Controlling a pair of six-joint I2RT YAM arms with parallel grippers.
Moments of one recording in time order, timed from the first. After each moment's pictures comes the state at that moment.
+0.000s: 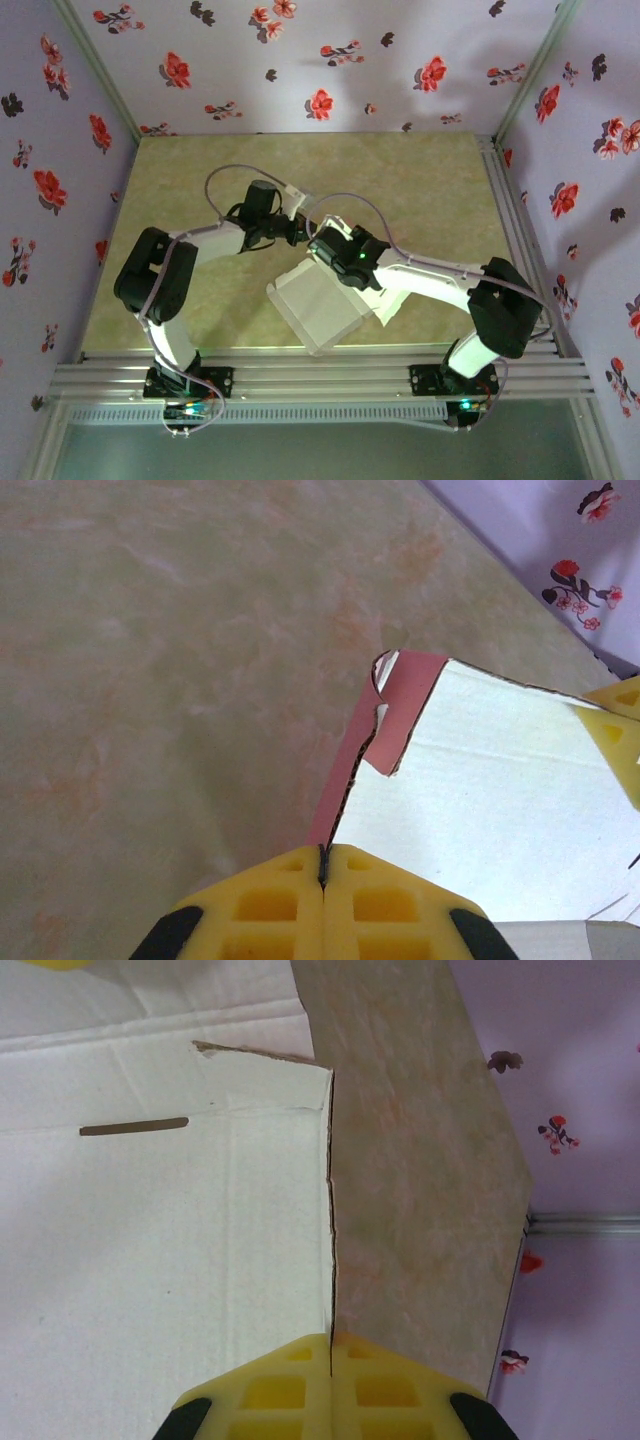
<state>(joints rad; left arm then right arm) -0.51 1.78 0.98 0.16 0.69 -0.10 0.98 1.57 1.04 -0.55 0.82 -0.17</state>
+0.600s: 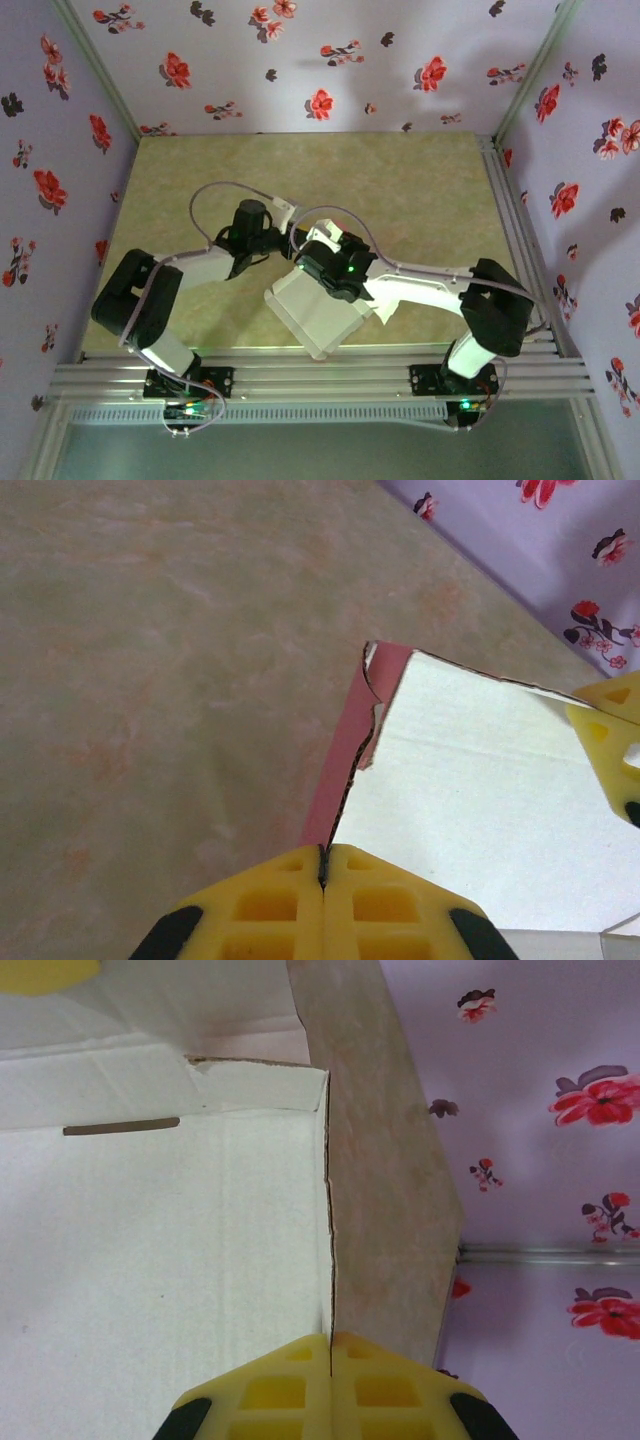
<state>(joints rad) -0.56 1.60 0.73 0.39 0.53 -0.19 1.08 1.61 1.04 -0.49 0.99 -0.23</state>
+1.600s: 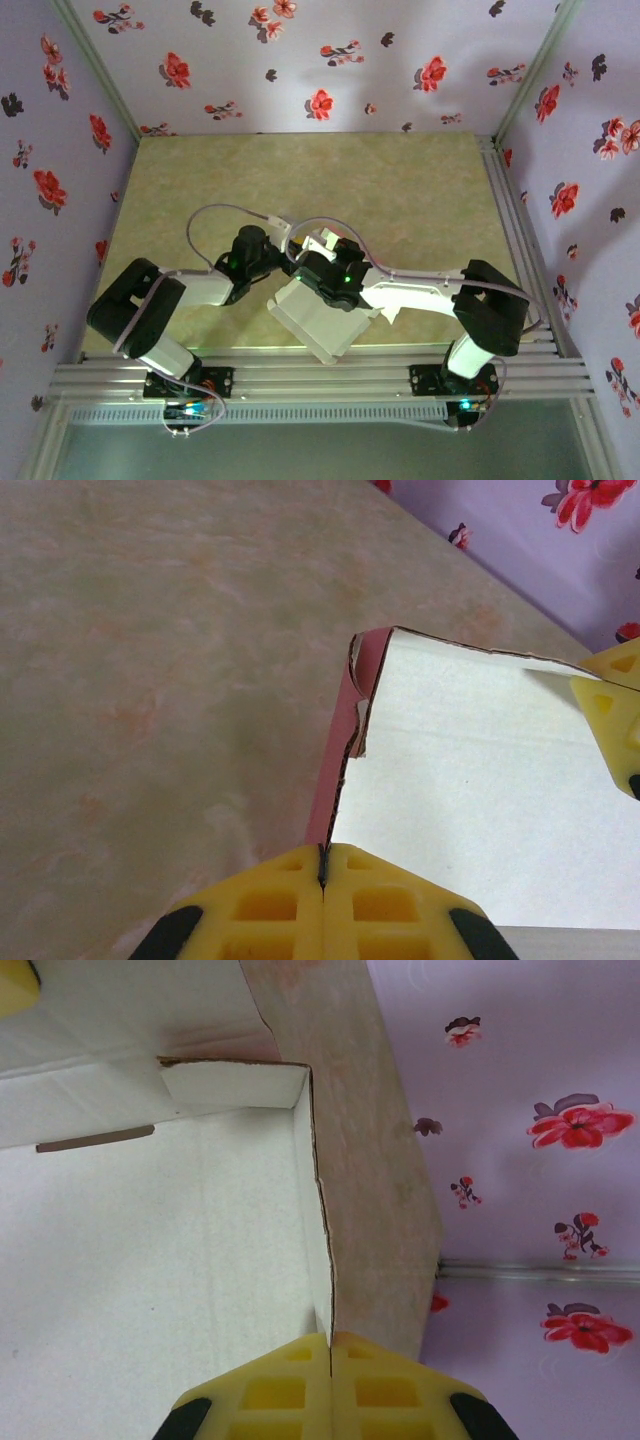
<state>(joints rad) -0.64 1.56 0.52 0.67 0.33 -0.25 1.12 1.62 0.99 -0.40 1.04 -0.28</state>
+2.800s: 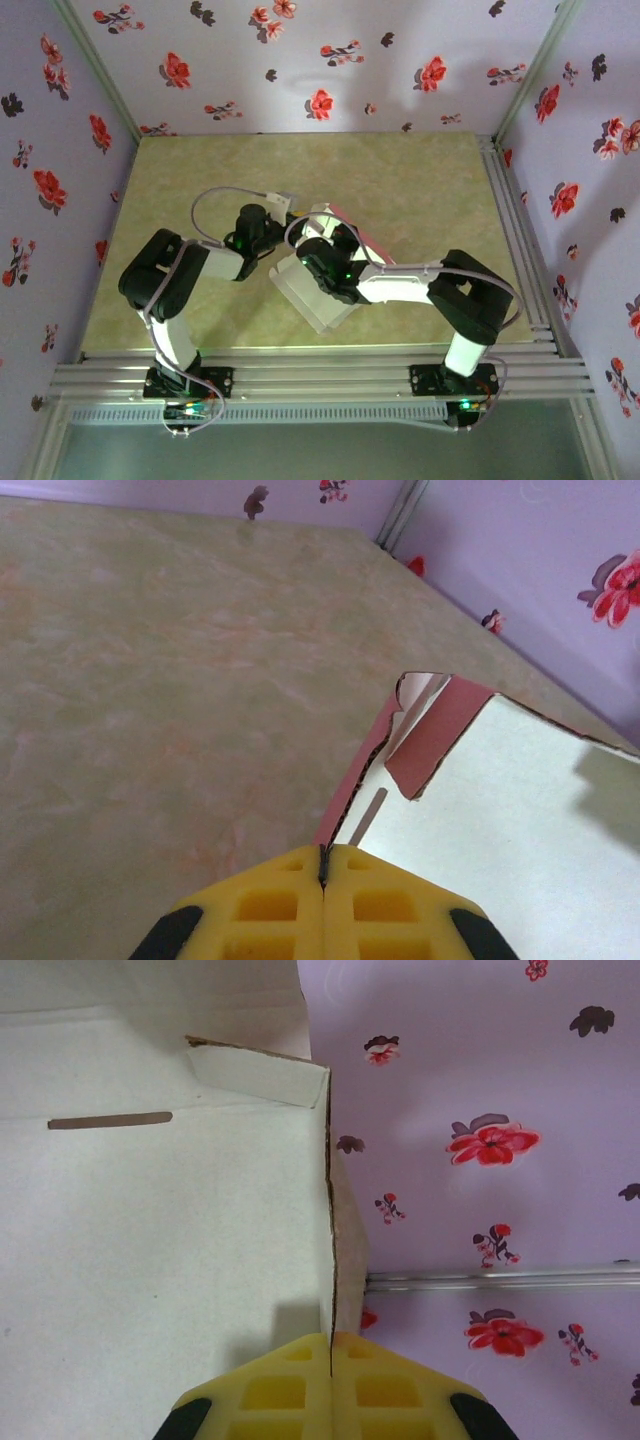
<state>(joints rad) -0.52 1.82 0.71 0.84 0.39 -0.31 1.02 1.73 0.92 0.15 1.15 -0.70</state>
